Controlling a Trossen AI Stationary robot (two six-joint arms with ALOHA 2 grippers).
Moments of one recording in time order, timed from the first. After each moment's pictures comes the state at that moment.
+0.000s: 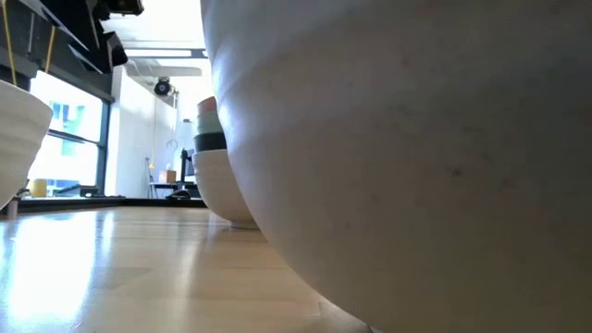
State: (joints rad) left arm 0.24 0.82 0.92 -1.12 0.24 -0.20; right arm 0.03 1.99 2.35 -1.57 0.04 0.42
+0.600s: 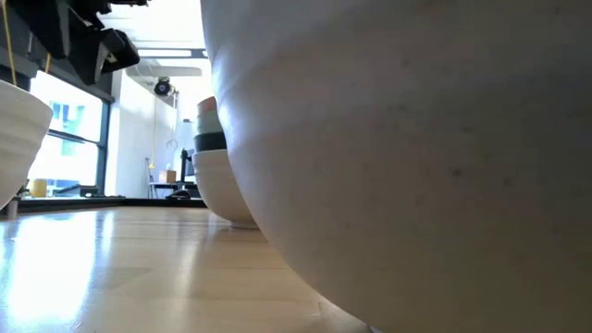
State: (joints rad) left arm -0.19 1.10 0.92 -0.96 0.09 -0.35; right arm 0.13 1.79 2.35 -1.57 0.37 0.30
